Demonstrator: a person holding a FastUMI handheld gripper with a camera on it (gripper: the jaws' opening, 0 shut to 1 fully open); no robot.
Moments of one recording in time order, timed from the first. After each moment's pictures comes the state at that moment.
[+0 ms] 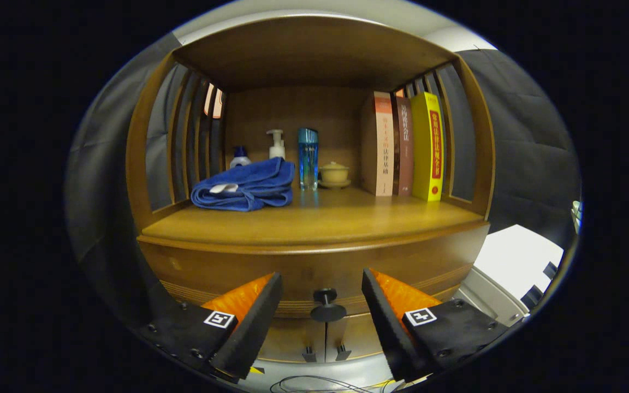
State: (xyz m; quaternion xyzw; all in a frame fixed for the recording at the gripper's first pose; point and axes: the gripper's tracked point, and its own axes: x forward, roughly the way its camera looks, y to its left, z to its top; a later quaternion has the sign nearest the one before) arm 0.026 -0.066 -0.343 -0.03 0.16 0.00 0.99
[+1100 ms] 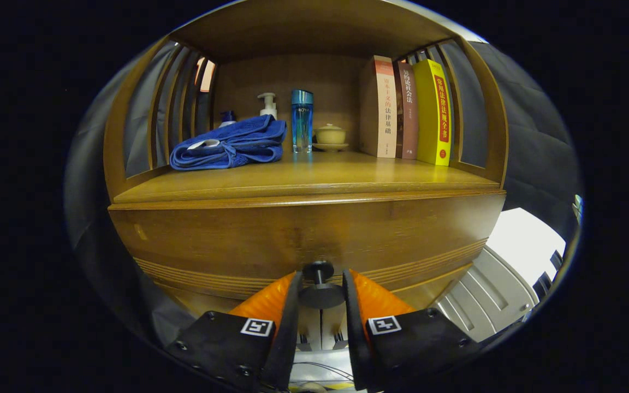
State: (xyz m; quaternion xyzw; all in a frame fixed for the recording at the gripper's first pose) arm 0.031 -0.078 -0.401 -0.05 0.22 -0.01 0.97
